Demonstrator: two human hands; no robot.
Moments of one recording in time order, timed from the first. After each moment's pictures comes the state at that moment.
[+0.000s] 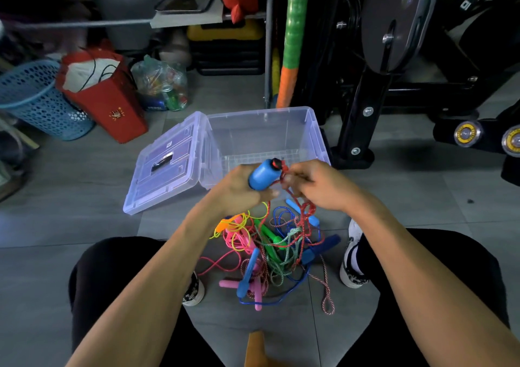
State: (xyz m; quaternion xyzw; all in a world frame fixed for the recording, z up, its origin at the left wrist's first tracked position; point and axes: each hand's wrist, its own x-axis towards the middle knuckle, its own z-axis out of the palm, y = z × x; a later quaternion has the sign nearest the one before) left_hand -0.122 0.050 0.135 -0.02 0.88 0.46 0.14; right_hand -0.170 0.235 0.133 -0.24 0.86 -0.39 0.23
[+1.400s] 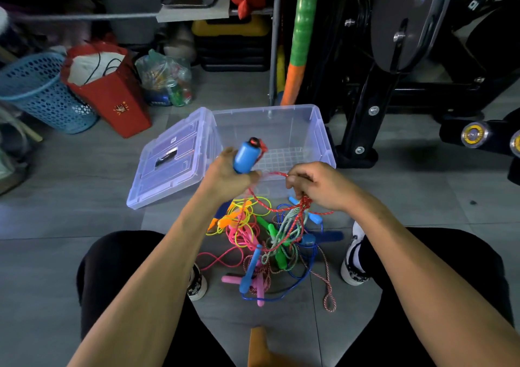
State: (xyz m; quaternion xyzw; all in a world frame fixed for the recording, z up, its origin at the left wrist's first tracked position) left_hand -0.131 0.023 0.124 -0.18 0.89 0.41 0.06; right_hand -0.172 0.229 0.116 -0.25 0.87 -0.37 0.21
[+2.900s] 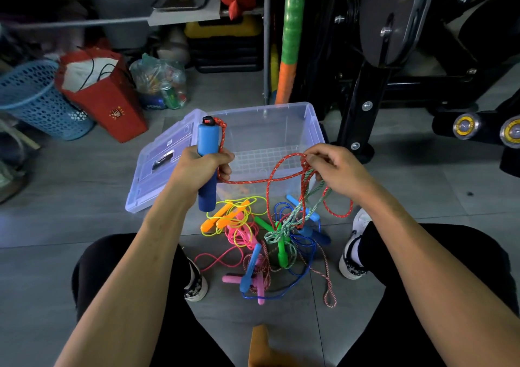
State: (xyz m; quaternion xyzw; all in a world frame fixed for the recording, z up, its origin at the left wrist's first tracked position) left_hand -0.130 -0.001 0.138 -0.26 0.73 0.63 0.02; right_hand -0.186 0.263 0.110 -0.16 0.86 -0.47 0.12
